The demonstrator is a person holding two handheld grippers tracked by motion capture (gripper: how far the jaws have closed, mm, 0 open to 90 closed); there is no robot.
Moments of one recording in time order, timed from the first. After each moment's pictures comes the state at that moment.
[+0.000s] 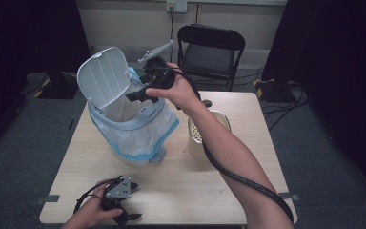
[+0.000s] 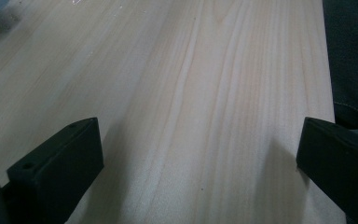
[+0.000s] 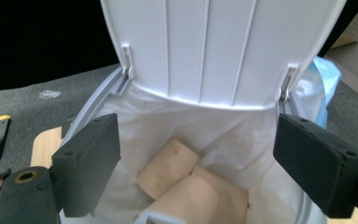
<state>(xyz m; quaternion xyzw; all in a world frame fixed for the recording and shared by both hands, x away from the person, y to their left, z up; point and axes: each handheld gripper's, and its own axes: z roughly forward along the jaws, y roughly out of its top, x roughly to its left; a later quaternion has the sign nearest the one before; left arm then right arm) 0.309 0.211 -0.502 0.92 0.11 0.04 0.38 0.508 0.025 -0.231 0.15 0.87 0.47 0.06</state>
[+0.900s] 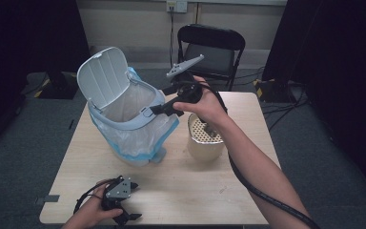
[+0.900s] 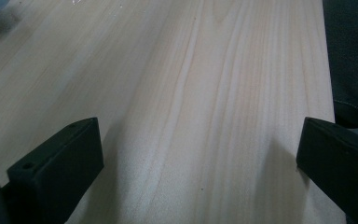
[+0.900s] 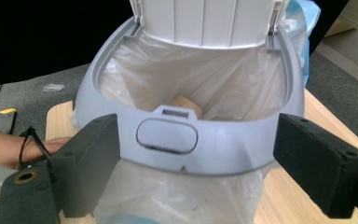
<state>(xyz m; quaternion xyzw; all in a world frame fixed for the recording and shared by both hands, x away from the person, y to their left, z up) 0.309 0.211 -0.502 0.92 0.12 0.04 0.38 0.478 -0.040 -0.245 0.16 0.87 0.46 0.05</state>
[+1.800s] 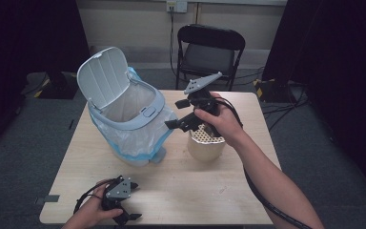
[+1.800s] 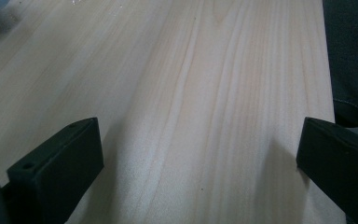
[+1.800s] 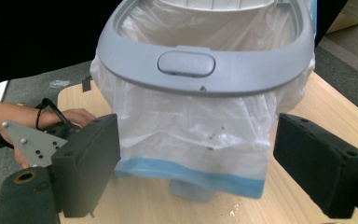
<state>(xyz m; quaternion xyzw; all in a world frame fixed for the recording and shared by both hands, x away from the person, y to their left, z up) 0.309 0.211 -0.502 0.92 0.12 0.04 0.38 0.451 -0.081 -0.269 0.16 0.87 0.47 0.05</state>
